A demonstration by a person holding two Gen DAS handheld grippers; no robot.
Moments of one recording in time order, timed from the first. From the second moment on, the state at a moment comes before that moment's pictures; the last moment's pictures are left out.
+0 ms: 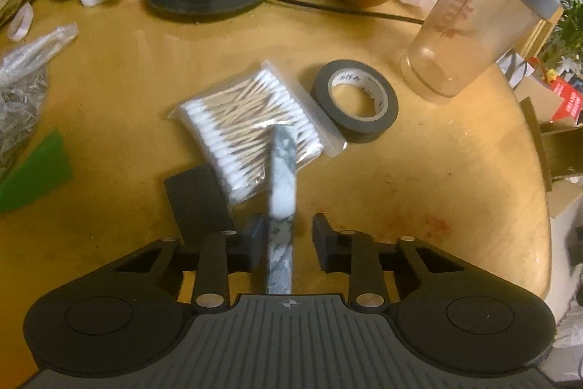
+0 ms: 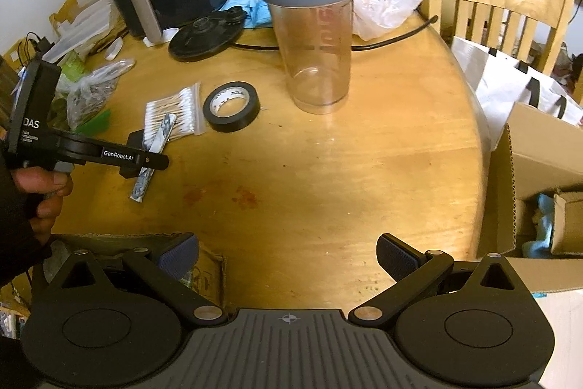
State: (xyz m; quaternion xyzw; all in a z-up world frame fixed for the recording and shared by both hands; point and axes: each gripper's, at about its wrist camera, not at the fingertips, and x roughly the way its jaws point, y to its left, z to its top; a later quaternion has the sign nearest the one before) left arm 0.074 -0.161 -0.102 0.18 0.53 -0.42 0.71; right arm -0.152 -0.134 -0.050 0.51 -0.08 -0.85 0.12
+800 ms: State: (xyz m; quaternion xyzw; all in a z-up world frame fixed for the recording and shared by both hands) left arm 0.069 -0.137 -0.071 0.11 0.51 -0.44 0.73; right arm -0.149 -0.138 -0.048 0.51 -0.09 -0.85 0.13
